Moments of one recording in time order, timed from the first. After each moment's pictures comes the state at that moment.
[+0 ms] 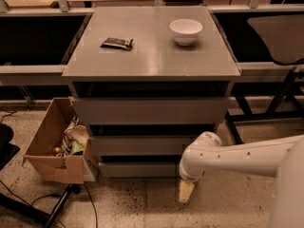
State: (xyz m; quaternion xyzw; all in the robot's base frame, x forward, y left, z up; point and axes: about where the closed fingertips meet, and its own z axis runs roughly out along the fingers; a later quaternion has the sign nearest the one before) arm 0.519 -0.139 0.441 -0.63 0.77 -0.01 0.10
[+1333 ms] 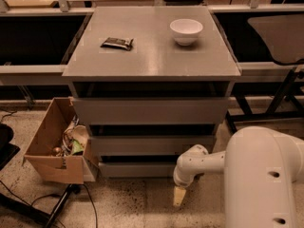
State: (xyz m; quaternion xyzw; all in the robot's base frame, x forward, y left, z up) arm 0.553 -0.126 0.286 -0.64 0.76 0.04 0.08
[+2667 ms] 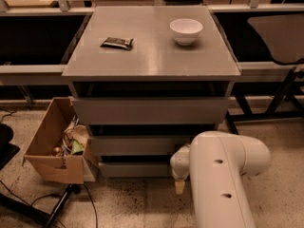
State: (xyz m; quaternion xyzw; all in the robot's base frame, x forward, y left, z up) arm 0.630 -0.145 0.199 -0.71 0.70 -0.04 0.06
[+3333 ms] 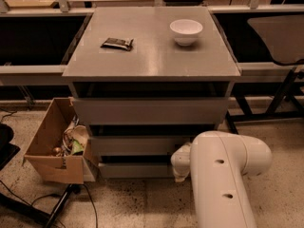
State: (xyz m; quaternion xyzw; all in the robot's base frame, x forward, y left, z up) arm 0.631 -0.149 0.199 -0.70 0.71 -0.04 0.05
